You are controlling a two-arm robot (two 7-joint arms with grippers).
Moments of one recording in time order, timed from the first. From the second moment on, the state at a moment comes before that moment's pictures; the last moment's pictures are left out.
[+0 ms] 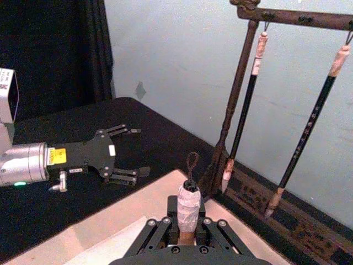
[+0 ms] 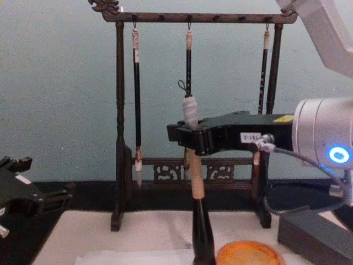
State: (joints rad) left arm -0.20 0.60 0.45 -1.41 -0.25 -0.12 0.03; right arm 0.38 0.40 -0.57 -1.68 0.40 0.35 0.32
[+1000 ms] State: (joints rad) left arm -0.20 0.60 0.45 -1.41 -0.25 -0.12 0.03; right arm 0.41 0.31 -0.61 -1.66 0.38 0.33 0.42
